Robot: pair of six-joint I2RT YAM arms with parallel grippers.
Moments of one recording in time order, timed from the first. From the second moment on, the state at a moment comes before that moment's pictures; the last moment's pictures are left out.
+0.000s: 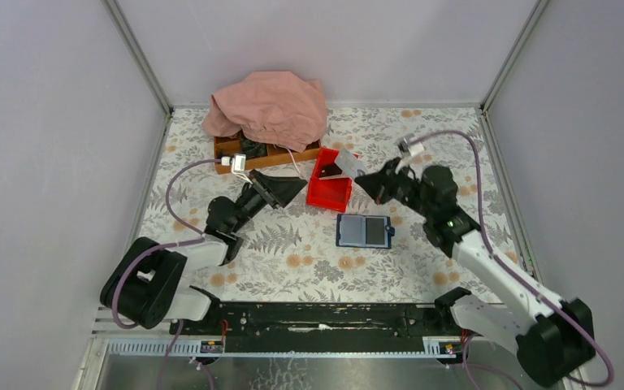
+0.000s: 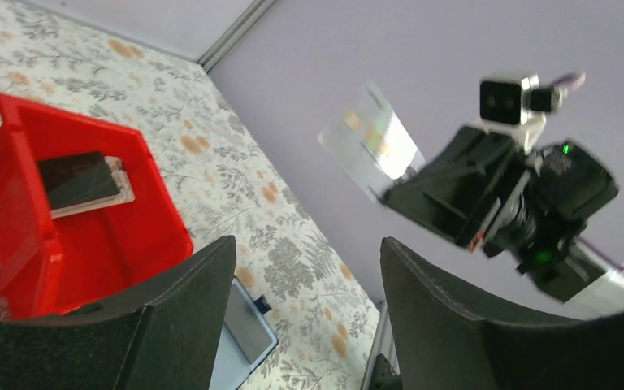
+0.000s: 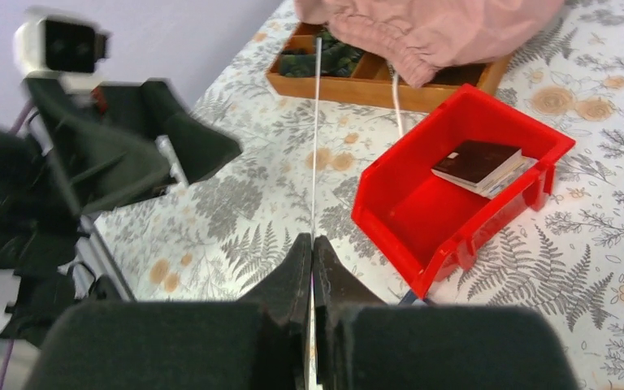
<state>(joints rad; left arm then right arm) -0.41 1.38 0.35 1.34 0.39 -1.01 0.48 0.93 0.62 0.23 -0.35 0.41</state>
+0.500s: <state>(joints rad) -0.41 0.97 0.33 0.73 0.31 -0.74 0.34 1.65 1.29 -0.25 -0.60 0.54</state>
